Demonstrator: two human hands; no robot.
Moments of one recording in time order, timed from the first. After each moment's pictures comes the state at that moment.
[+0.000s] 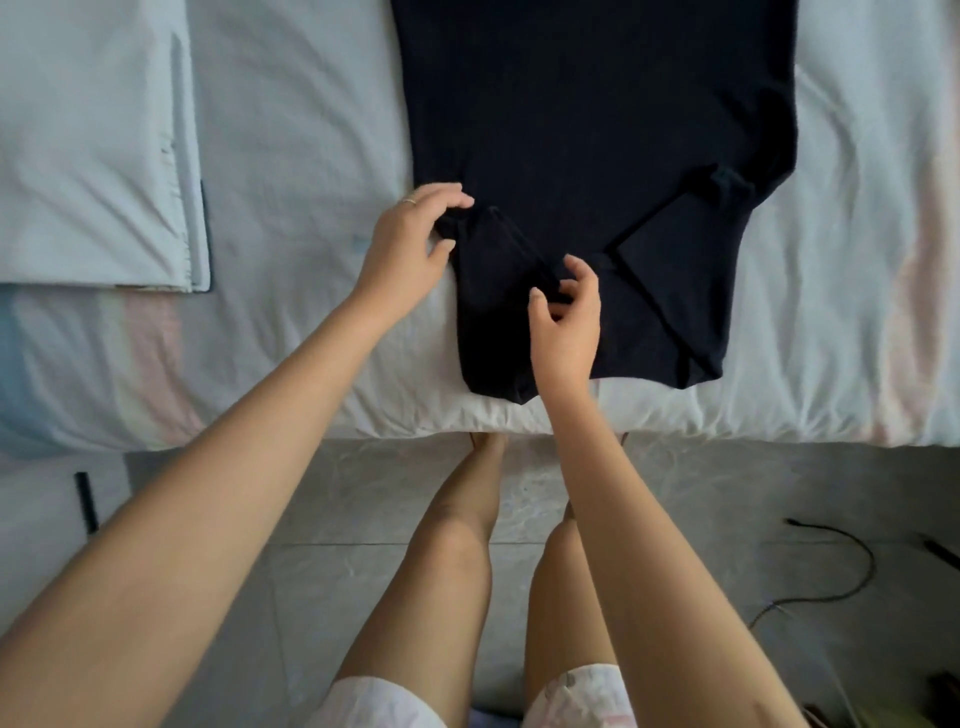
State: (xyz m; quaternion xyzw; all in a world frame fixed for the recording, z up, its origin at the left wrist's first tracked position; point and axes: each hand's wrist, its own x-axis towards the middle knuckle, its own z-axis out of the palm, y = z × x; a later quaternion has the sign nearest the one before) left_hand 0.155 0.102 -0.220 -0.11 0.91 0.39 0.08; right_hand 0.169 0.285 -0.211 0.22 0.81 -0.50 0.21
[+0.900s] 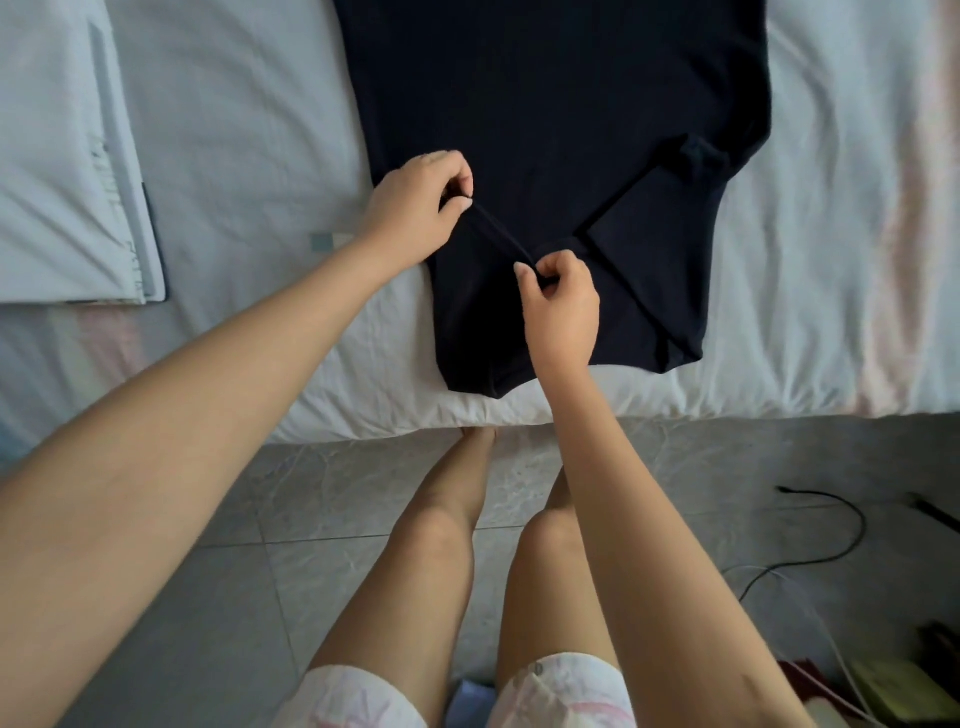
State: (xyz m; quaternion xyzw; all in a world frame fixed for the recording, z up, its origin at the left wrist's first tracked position) left_hand 0.103 0.126 -0.237 -0.05 0.94 0.30 0.15; right_hand 0.150 0.303 -0.219 0.18 0.88 -0.39 0.21
